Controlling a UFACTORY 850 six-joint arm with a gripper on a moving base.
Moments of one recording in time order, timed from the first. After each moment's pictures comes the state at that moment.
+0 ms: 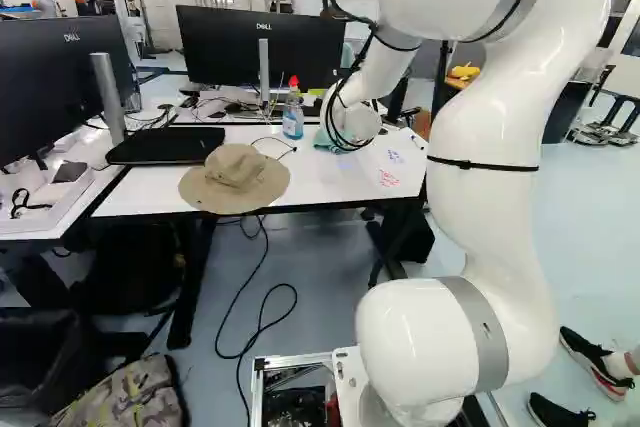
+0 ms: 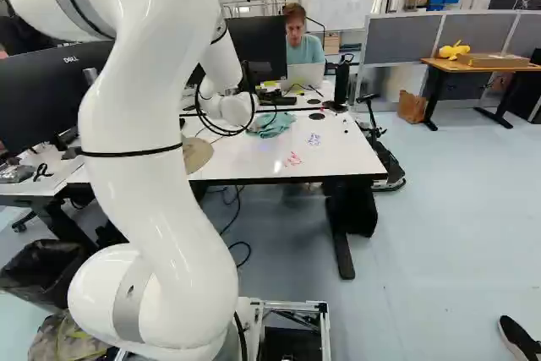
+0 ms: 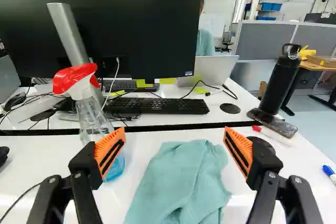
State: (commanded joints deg) arm -1.0 -23.2 -55.1 0.0 50.0 0.0
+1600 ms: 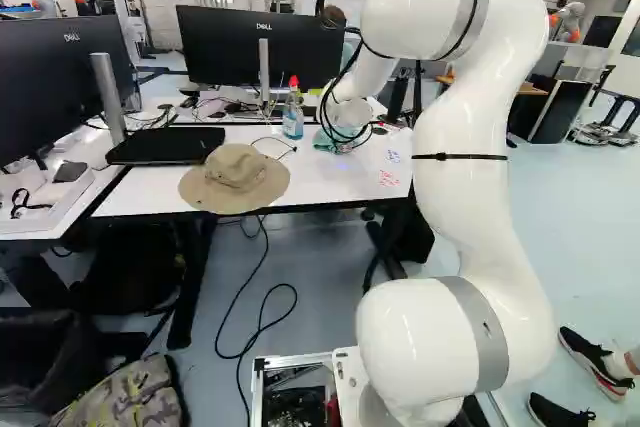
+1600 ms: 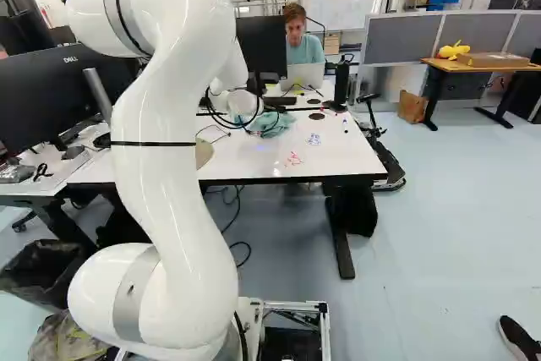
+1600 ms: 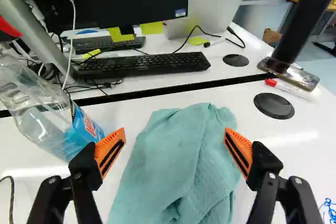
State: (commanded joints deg) arm -0.9 -31.7 -66.0 6.2 28.2 0.0
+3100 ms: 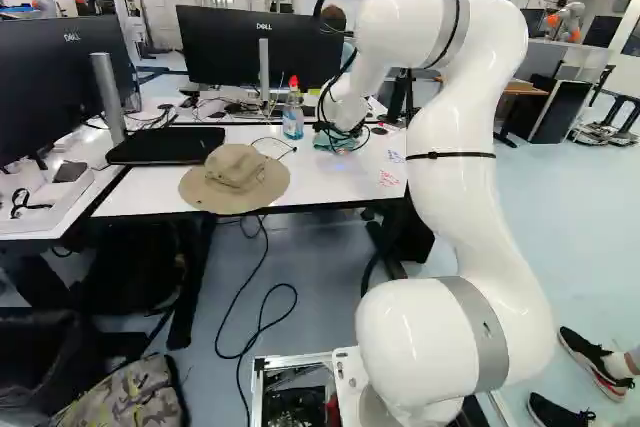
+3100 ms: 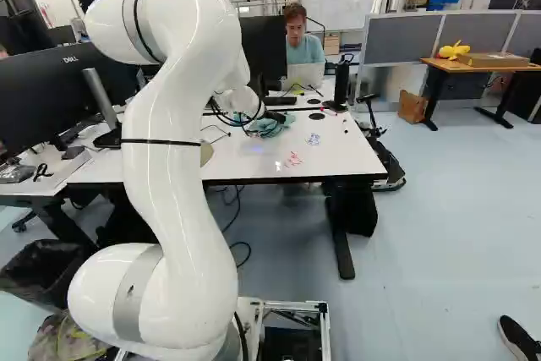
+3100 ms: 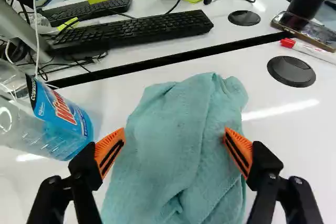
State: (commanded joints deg) arm -0.9 -35.2 -70.7 9.4 18.0 0.0
